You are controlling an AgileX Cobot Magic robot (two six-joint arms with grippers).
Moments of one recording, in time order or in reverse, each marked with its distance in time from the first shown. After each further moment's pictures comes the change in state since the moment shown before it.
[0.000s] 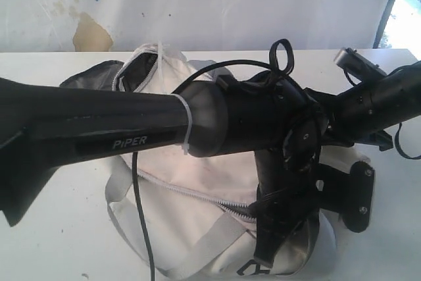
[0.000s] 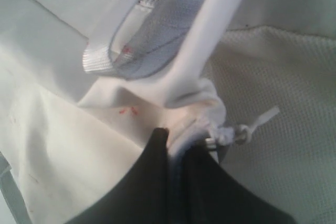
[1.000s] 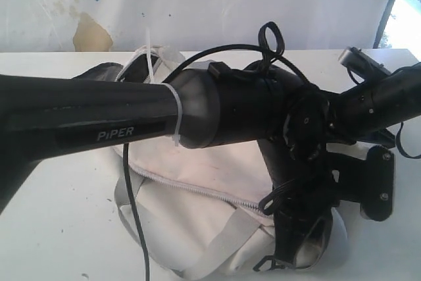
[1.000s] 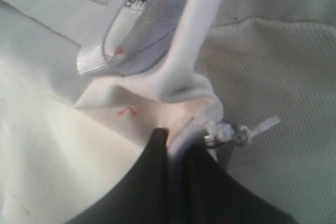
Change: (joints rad) left arm 0.001 -0.034 0.000 -0.140 -0.078 0.044; right arm -0.002 0.014 -0.001 0.015 -0.046 0.004
